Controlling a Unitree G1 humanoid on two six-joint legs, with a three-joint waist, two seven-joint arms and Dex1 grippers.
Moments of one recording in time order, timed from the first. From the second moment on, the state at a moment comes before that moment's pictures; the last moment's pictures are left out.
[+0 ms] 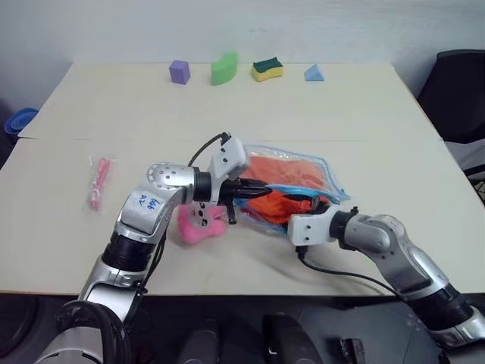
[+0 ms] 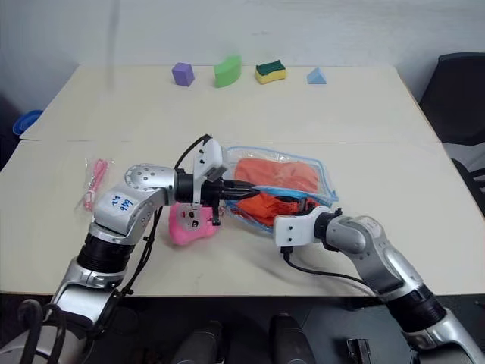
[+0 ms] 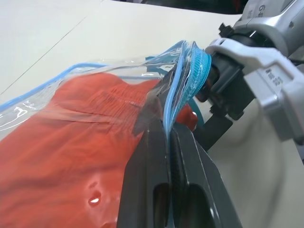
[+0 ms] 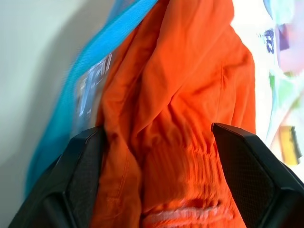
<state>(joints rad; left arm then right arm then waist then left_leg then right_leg) -0.74 0.40 -0.20 -0.09 -0.28 0.65 -0.95 -0.41 -0.69 0.36 -0.16 -0.43 -0.06 0.68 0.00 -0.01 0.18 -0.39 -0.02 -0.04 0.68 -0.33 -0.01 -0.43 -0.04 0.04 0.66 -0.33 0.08</state>
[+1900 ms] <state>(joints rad) -0.62 0.56 -0.23 0.10 -0.07 0.29 -0.92 -0.01 -1.11 -0.12 0.09 -0.25 -0.47 0.70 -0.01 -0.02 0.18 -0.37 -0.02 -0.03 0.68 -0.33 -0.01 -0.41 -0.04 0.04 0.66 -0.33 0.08</state>
